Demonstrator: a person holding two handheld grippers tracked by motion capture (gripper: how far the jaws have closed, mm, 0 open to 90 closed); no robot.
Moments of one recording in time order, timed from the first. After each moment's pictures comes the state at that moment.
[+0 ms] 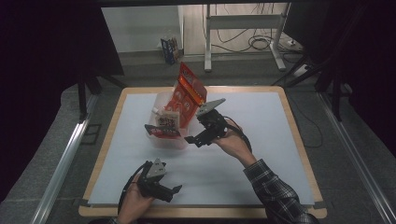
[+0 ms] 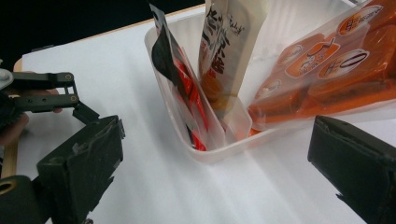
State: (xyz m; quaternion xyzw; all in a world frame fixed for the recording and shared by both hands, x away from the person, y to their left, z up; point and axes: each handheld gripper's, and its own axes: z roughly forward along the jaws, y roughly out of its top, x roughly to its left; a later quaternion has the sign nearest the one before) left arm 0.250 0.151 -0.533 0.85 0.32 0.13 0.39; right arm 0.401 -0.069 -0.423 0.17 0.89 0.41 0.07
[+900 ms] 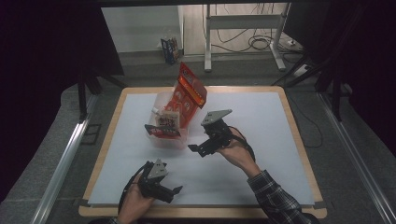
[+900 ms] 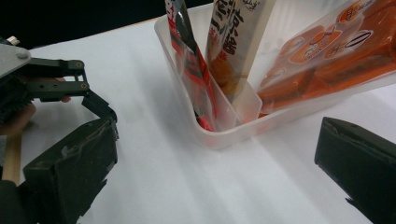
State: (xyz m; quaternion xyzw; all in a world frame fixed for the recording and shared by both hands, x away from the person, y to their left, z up) left arm 0.249 0.149 -0.534 0.86 0.31 0.14 0.38; right arm 0.377 -0.084 -0.436 0.18 0.88 0.43 0.09
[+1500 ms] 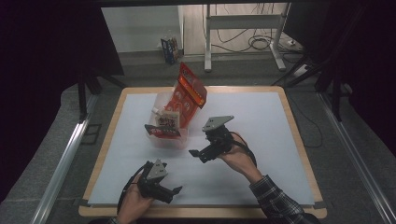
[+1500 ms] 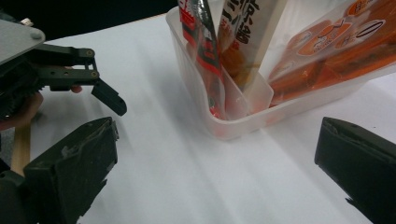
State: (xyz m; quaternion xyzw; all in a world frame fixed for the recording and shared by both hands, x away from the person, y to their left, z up) left arm 0.248 0.150 -0.533 0.86 0.31 0.14 0.39; right arm 0.361 -0.089 -0.441 0.17 0.88 0.43 0.09
